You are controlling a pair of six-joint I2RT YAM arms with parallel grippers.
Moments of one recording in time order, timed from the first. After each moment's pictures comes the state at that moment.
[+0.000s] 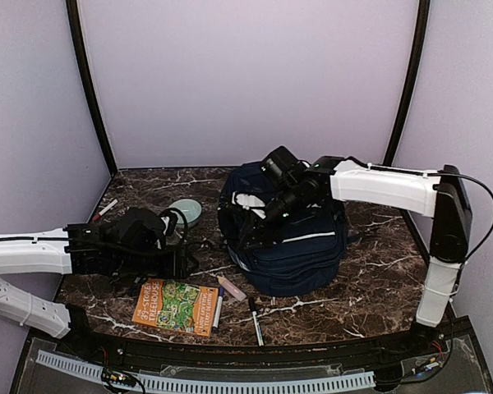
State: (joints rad) left arm -0.99 1.12 0.75 -0.46 -0.16 -0.82; right arm 0.88 1.84 1.57 -0.72 -0.56 -0.47
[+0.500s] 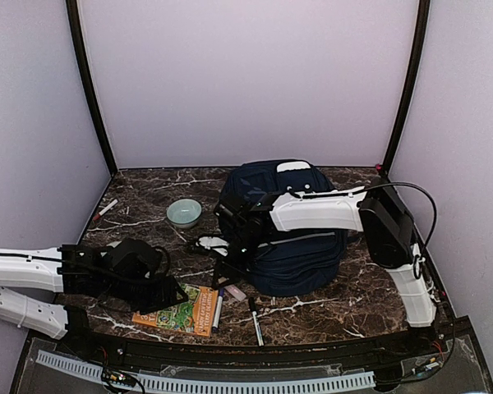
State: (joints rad) left arm -1.07 0.99 0.56 -0.55 -0.03 -1.23; right arm 1.02 2.25 1.78 -0.71 -0.57 -0.33
